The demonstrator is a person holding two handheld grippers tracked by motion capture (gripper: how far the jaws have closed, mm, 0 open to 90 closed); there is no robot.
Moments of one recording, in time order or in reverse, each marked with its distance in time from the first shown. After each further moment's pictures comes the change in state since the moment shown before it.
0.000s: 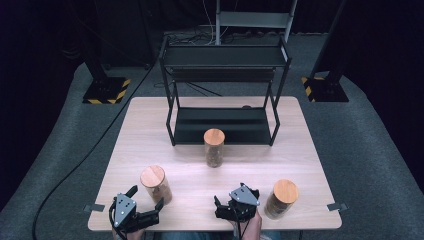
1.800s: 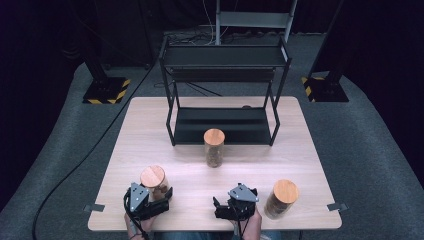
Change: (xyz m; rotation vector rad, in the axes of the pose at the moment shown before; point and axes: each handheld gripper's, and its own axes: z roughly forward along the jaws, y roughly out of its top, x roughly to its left) left arm -0.006 0.000 0.042 0.035 -0.001 -0.017; right arm -0.003 0.002 0.005 0.045 0.050 0.003
